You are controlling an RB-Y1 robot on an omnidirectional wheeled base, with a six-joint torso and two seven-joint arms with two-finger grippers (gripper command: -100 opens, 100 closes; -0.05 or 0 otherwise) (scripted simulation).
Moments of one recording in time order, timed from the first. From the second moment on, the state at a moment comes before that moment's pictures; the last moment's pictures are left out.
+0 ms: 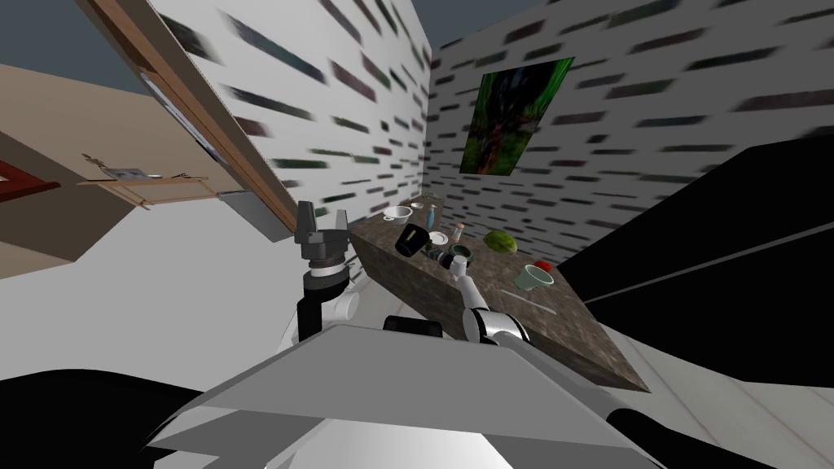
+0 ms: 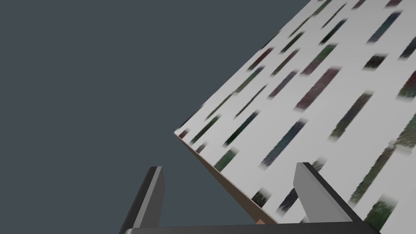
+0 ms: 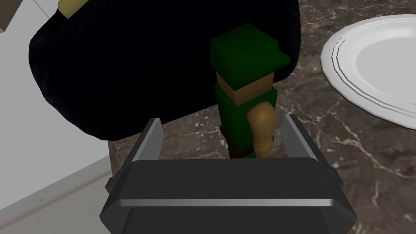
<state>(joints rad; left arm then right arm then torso) 0.46 -0.02 -0.03 -2.39 -0.07 -0.63 0.04 -0.54 -0.03 -0.20 -0.86 -1.35 0.71 -0.15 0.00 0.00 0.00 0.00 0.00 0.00</state>
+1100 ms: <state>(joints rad) 0.46 -0.02 -0.03 -2.39 -0.07 -0.63 0.04 -0.54 -0.03 -0.20 -0.85 -1.35 0.71 -0.15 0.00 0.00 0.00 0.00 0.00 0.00</state>
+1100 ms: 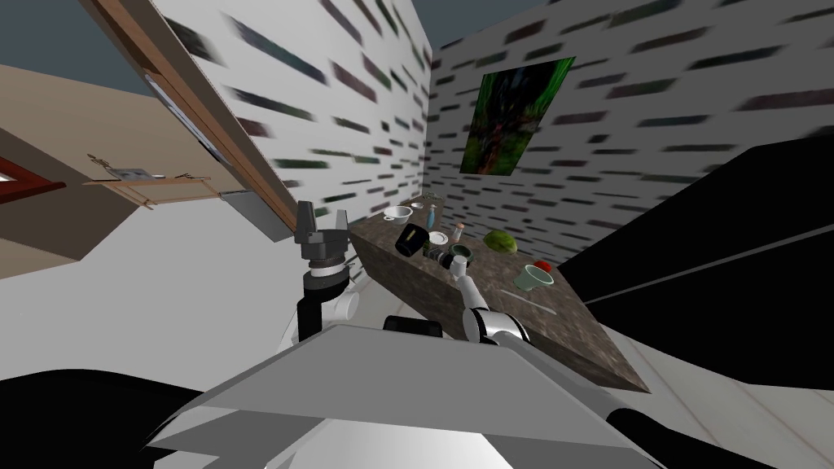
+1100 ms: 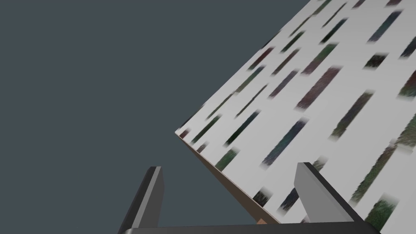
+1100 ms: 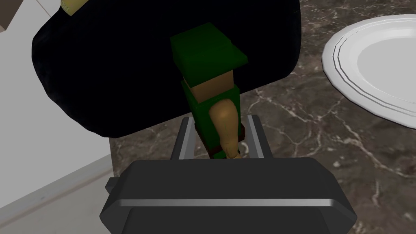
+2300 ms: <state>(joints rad) 0.46 -0.02 -0.03 -2.39 -0.07 -0.63 0.04 -0.63 -0.15 -0.21 -0.80 -1.34 0.81 -0.23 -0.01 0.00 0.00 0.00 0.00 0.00</state>
